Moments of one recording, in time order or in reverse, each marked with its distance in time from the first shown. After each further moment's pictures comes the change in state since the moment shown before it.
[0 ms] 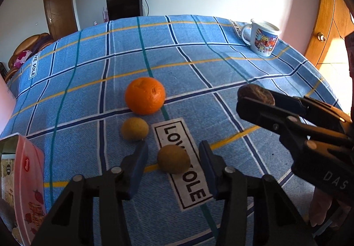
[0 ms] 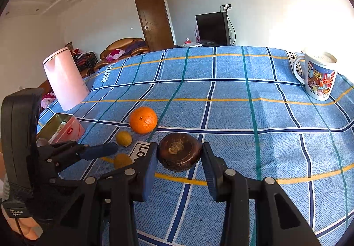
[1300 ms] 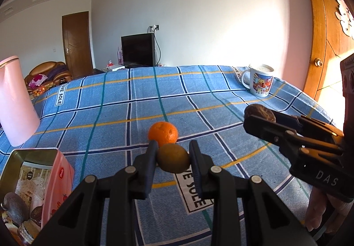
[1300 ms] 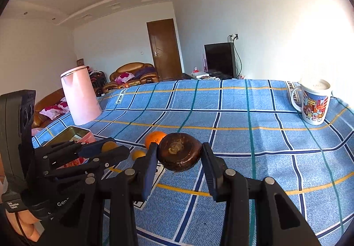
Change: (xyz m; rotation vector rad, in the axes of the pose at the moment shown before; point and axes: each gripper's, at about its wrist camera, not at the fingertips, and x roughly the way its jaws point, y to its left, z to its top) left arm -0.063 0.002 -0.010 -0.011 -0.336 0.074; right arm -0.039 0.010 -0.006 -0.064 -0.213 0.035
